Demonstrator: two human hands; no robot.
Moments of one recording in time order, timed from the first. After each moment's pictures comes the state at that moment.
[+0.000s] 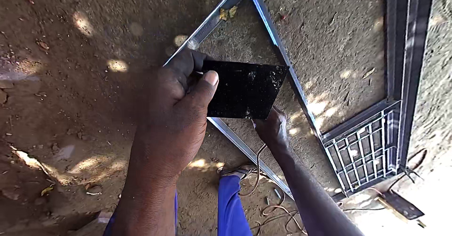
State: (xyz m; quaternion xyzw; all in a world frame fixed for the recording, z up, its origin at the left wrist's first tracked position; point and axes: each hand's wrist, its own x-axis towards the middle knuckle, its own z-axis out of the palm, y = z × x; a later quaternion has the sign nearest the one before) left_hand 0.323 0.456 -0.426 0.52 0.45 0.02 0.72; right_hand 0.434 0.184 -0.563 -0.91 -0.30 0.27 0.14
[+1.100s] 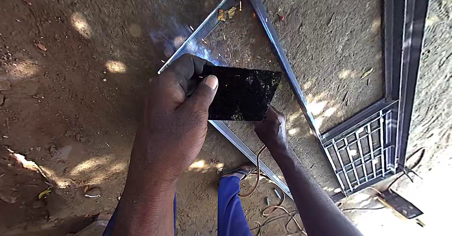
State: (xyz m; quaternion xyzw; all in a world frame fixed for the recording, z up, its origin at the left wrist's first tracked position) left_hand 0.320 0.457 -0.429 0.58 0.45 0.00 0.68; right_hand 0.433 0.182 -0.566 -0.90 -0.29 0.27 0.15
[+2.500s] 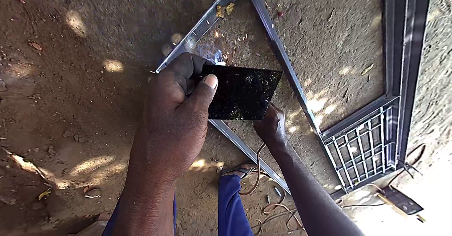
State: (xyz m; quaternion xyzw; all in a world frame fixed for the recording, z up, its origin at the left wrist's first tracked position) left_hand 0.320 0.454 -0.431 0.58 0.45 0.00 0.68; right_hand 0.432 0.182 -0.571 -0.91 -0.30 0.26 0.14
